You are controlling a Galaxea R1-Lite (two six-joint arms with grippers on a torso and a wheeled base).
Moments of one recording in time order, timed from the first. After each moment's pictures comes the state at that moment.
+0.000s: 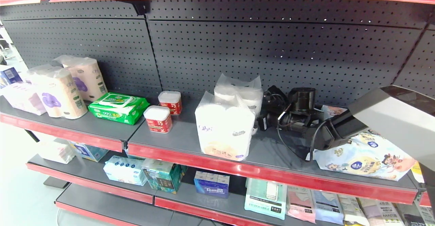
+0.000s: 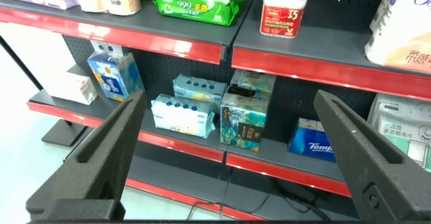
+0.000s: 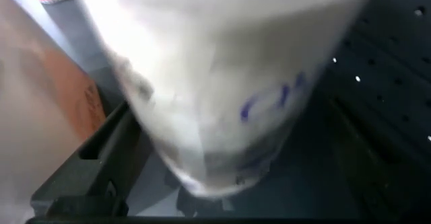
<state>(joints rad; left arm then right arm) 0.10 0.09 0.00 -0.05 -0.02 0.00 0.29 2.30 -1.22 -0.80 0.44 -0.22</state>
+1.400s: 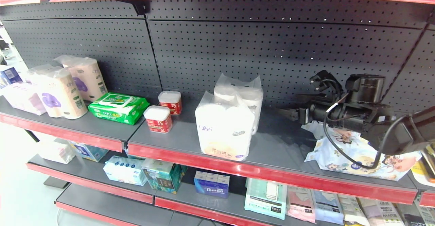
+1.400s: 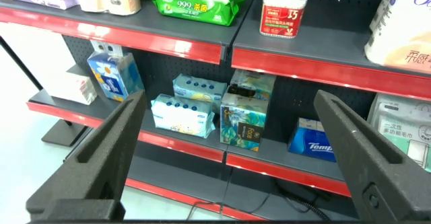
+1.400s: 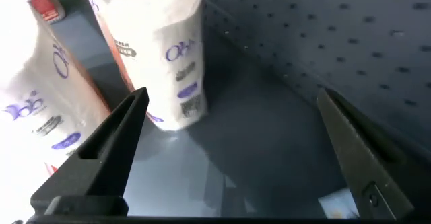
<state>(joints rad) 0.10 0.09 0.00 -0.05 -0.02 0.00 0.15 1.93 -0.89 -0.80 0.42 -0.21</state>
